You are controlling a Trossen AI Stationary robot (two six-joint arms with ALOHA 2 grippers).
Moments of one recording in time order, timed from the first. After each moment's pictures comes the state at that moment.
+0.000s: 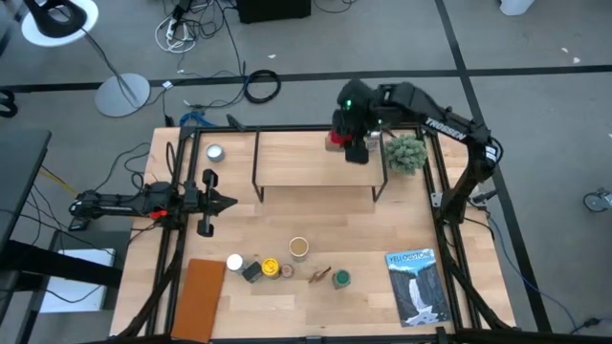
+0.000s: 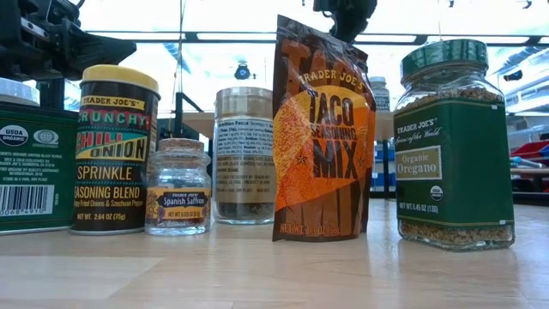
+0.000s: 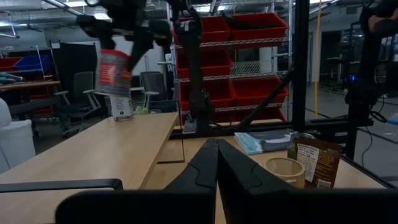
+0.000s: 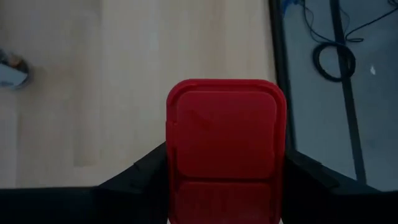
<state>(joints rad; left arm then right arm) -0.07 0.01 0.01 0.17 -0.06 0.07 -0.41 1.70 1.95 -1.28 0.00 -0.38</state>
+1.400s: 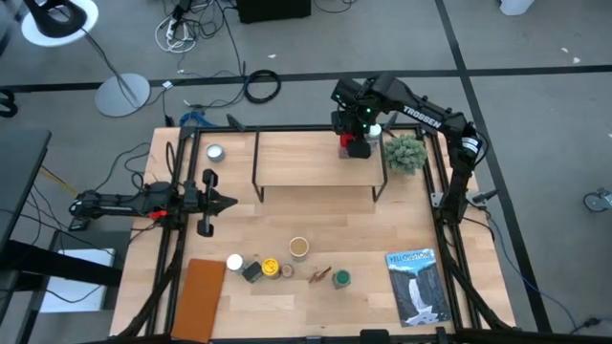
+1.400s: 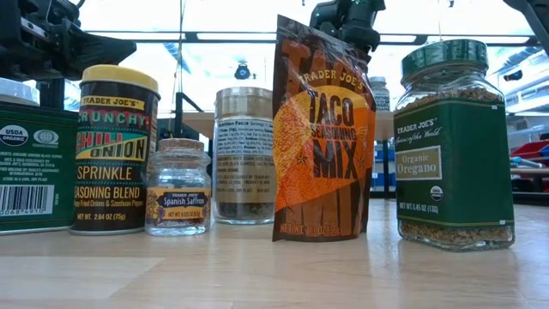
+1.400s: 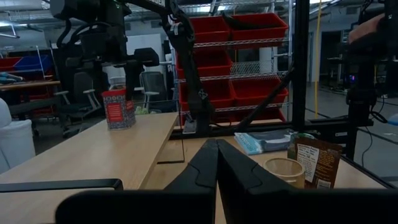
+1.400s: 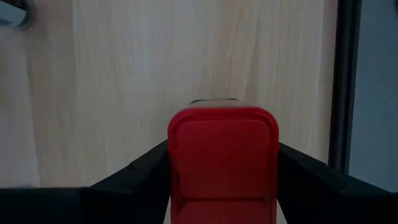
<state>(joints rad) -0.07 0.01 0.01 0.17 -0.06 0.07 -0.53 1.85 1.95 -1.43 -0.13 -0.51</state>
